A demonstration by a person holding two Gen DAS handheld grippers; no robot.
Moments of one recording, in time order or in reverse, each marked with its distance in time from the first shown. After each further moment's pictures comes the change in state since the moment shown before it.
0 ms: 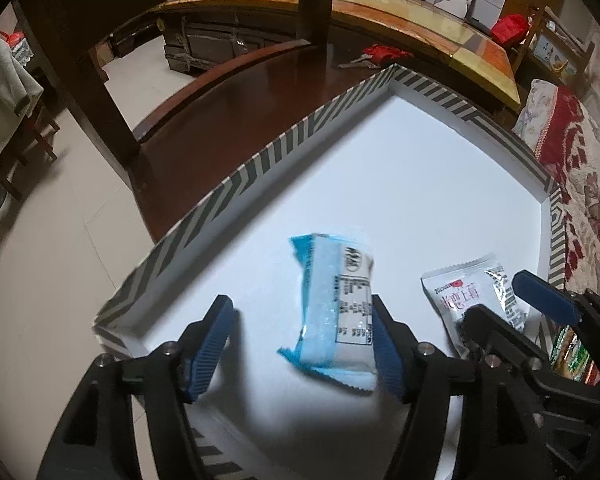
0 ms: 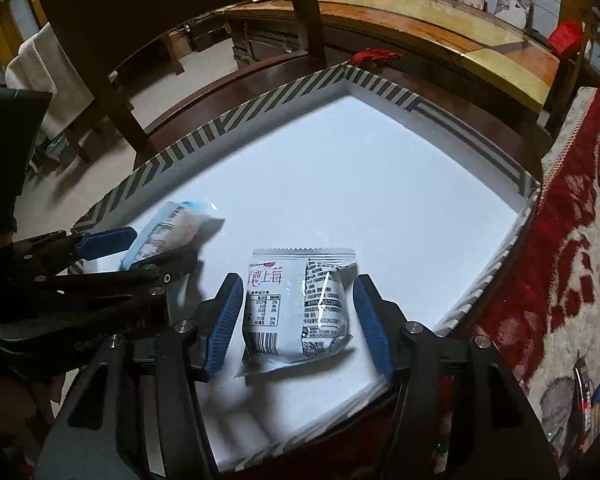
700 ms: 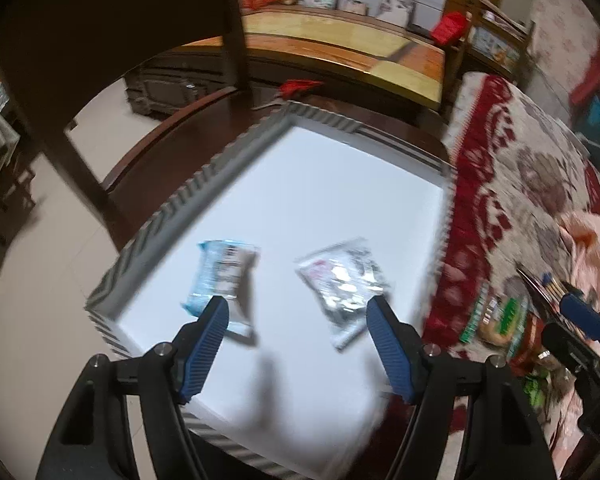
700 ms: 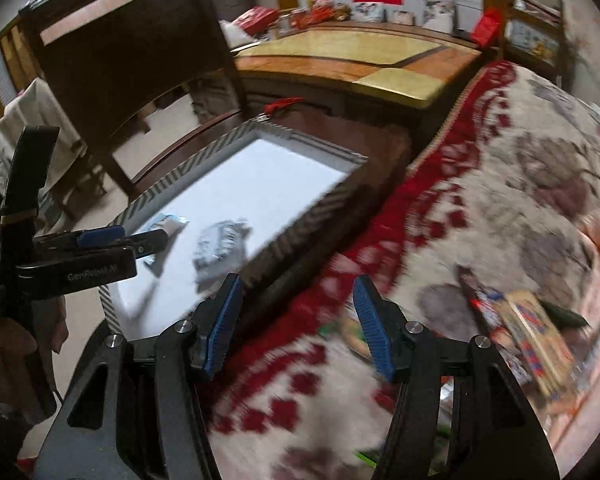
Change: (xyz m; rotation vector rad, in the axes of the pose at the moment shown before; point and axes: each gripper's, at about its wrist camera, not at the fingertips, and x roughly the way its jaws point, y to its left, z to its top) left arm -0.066 -0.066 -0.024 0.140 -0.094 -0.097; right arm -0.134 -0.066 -0.077 0.168 -0.167 -0.093
